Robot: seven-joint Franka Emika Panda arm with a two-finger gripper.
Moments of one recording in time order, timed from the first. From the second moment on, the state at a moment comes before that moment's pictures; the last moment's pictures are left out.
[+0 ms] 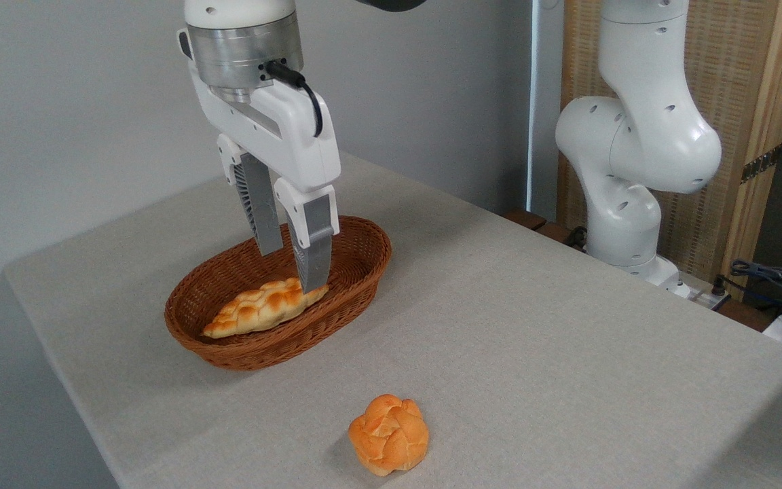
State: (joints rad) arm -0.01 0.05 0.01 -1.57 -0.08 1.66 0.83
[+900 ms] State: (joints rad) arm -0.13 0.05 0.08 -1.57 -0.08 1.57 0.79
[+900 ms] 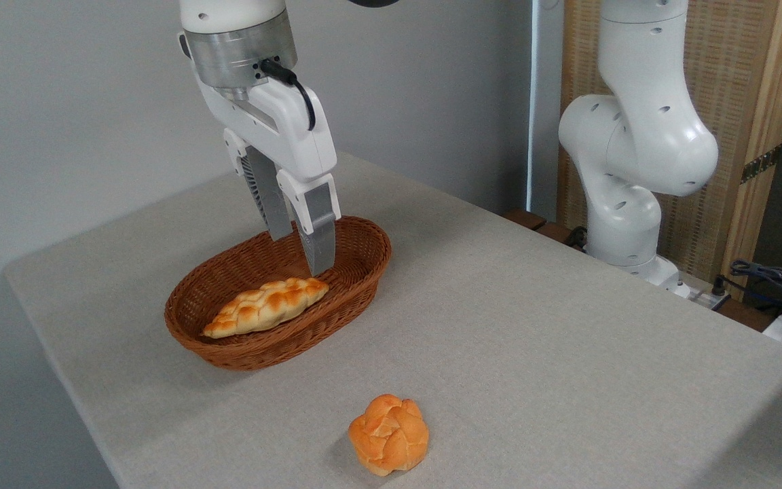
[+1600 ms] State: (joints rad) arm -0.13 0.04 0.11 -1.54 -0.08 1.61 0.76
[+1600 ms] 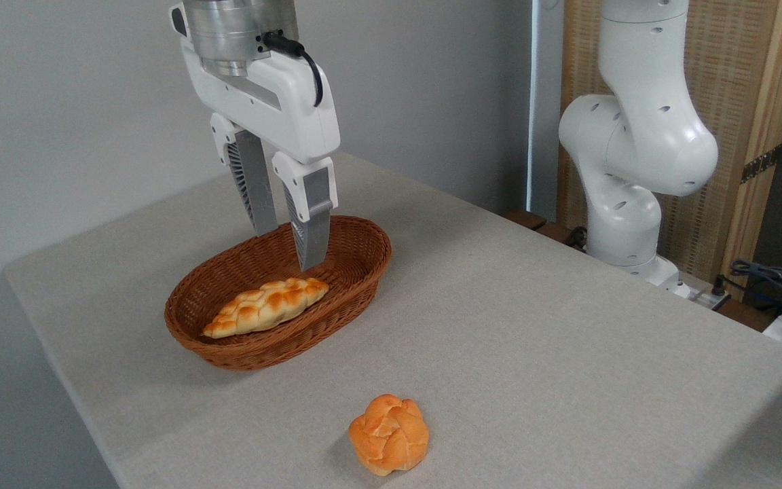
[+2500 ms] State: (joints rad) arm -0.09 0.04 0.03 -1.55 -0.08 1.61 0.76
